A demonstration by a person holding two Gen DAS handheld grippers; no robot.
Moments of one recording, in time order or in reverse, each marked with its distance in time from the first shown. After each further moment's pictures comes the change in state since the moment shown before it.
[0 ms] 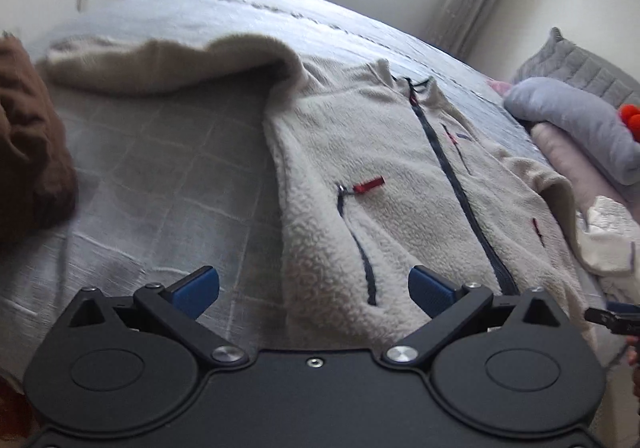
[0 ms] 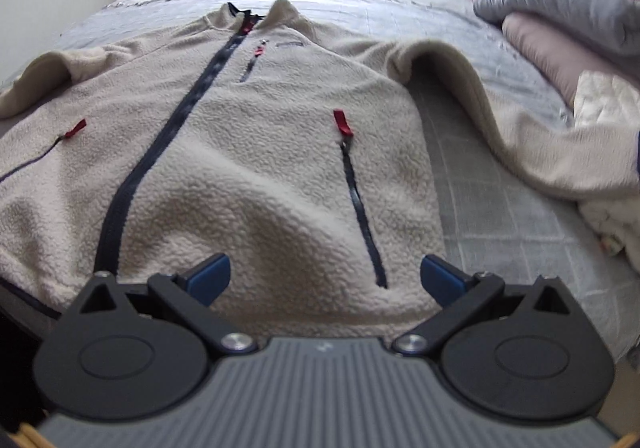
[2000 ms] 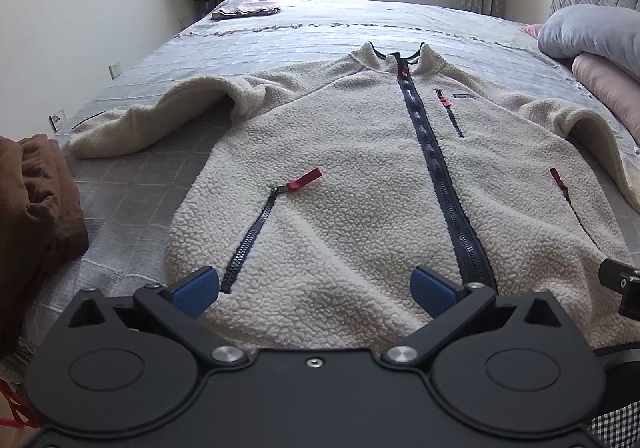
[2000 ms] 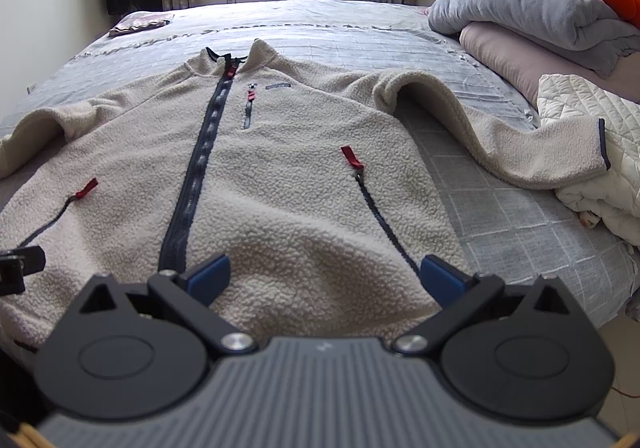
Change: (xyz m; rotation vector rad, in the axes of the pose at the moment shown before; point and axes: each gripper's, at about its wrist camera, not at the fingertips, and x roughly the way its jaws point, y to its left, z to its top) left arm 0.012 -0.177 -0.022 0.213 -0.017 0.384; right arm -0.040 0.077 0.012 0.098 -0.098 -0.133
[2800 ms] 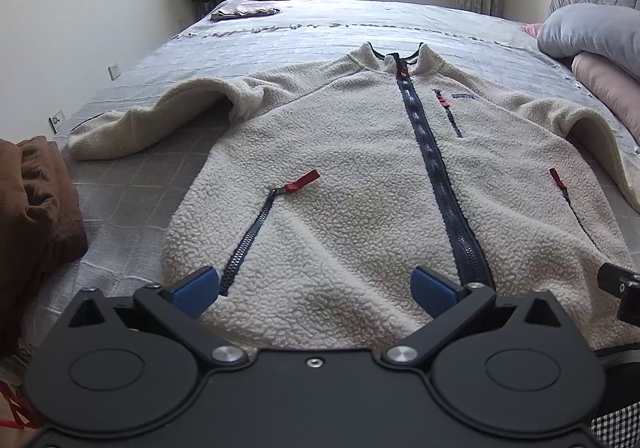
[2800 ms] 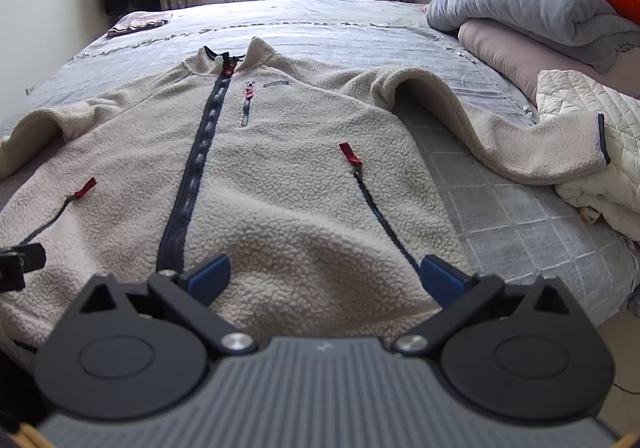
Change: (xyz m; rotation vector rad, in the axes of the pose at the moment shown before) left arm 0.001 -0.003 0.001 0.003 -0.001 0.003; right arm 0.001 -0.002 -0.003 0.008 0.001 0.001
